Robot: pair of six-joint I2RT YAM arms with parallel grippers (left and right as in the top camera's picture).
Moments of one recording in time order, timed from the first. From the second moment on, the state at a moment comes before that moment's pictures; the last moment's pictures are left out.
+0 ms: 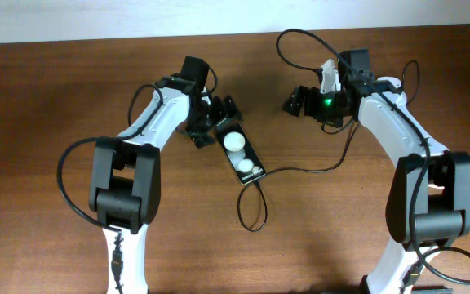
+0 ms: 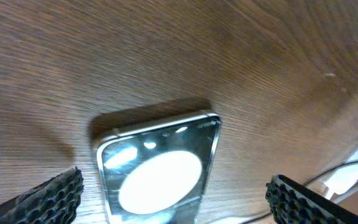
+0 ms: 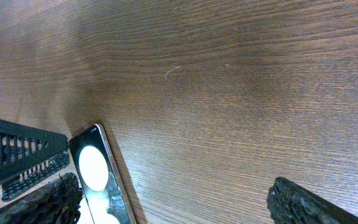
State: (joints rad) left arm -0.30 2.25 1.74 -0.82 0.46 -0.79; right arm 0.05 1.96 1.44 -0.60 -0.47 0.28
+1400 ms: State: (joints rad) left arm -0.38 2.27 1.75 -0.64 0.33 -0.79; right arm 0.05 1.96 1.44 -0.60 -0.47 0.28
